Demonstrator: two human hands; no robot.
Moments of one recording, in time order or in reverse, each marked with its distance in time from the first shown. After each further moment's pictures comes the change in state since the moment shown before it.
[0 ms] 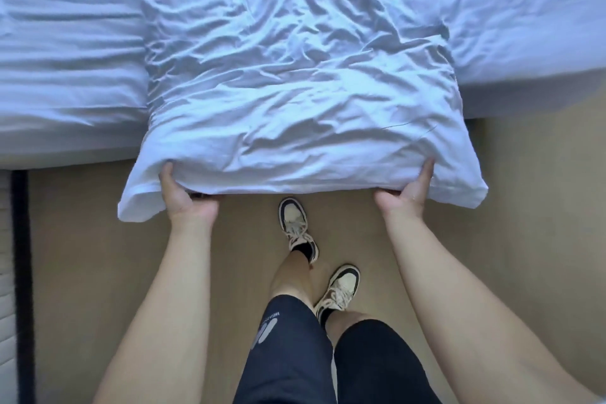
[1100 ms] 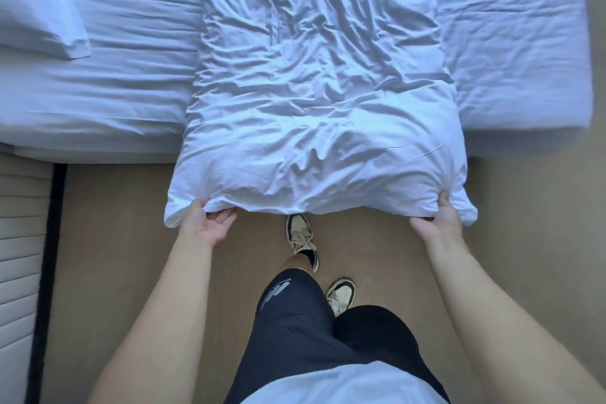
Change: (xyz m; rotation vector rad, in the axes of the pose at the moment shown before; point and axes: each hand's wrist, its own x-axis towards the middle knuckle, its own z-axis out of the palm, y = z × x) left_hand -0.066 0.054 0.001 0.284 0.276 -0.261; right_hand -0.051 -0.071 0.025 -0.310 0.142 0.001
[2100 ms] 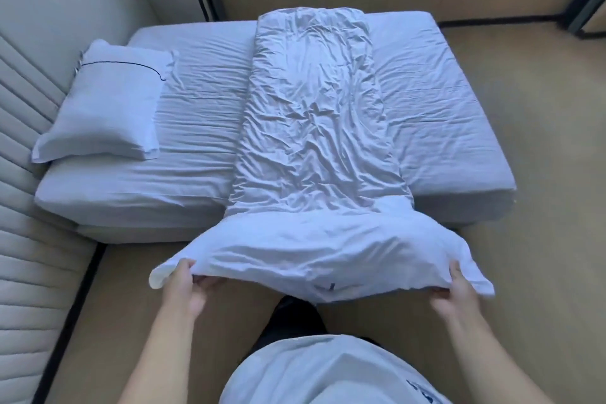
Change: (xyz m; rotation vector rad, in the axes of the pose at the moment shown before) left_hand -0.200 -0.031 -0.089 0.133 -0.094 0.442; right_hand -0.156 -0.063 -0.135 -0.275 -0.096 -0.225
